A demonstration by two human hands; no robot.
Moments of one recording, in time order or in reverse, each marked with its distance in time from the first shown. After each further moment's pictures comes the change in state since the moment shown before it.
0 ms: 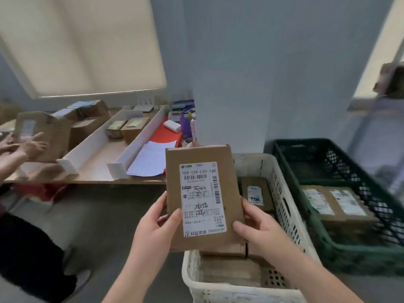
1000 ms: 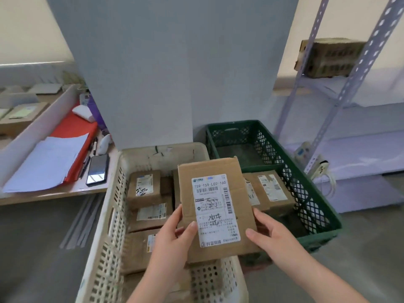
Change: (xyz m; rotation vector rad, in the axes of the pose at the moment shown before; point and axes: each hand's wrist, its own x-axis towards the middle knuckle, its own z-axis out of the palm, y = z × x) left_hand 0.071 -0.049 0.258 0.002 -0.350 -0.212; right_hand -0.008 0.058 -0.238 -0.179 0.327 0.308
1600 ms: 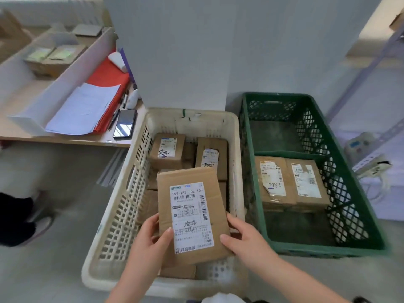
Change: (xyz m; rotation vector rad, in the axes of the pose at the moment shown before) left_hand -0.014 -0.061 -0.029 0.033 0.333 -0.224; right_hand 0.051 0.027 0.051 -0.074 -0.376 0.185
